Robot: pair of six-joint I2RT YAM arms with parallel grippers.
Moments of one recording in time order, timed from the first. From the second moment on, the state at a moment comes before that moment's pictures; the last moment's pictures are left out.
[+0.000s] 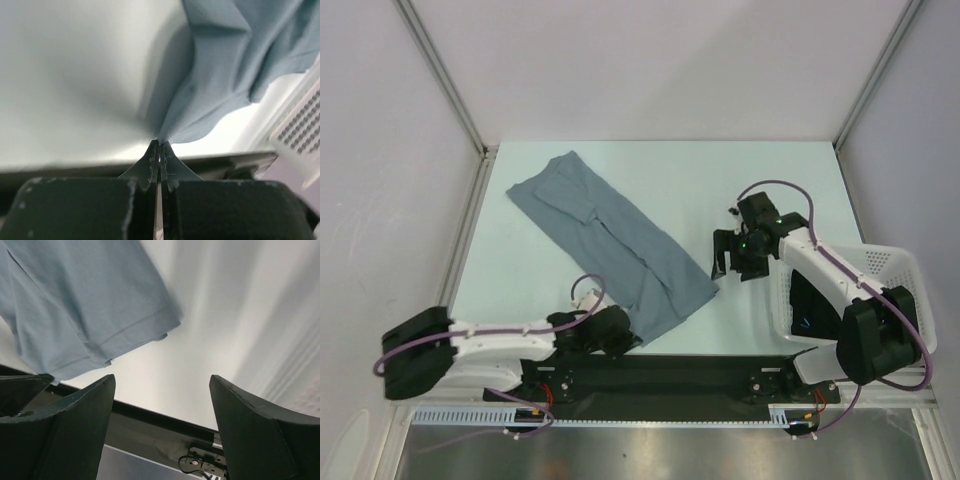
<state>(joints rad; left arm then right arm) -1.17 1.24 0.42 -0.15 -0.23 -1.78 0.33 1.40 1.05 -0.83 -0.19 0.33</state>
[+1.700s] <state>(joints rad) -1.40 0.61 0.19 -0.59 -0.19 -1.94 0.70 1.53 0.70 -0.50 -0.46 0.53</state>
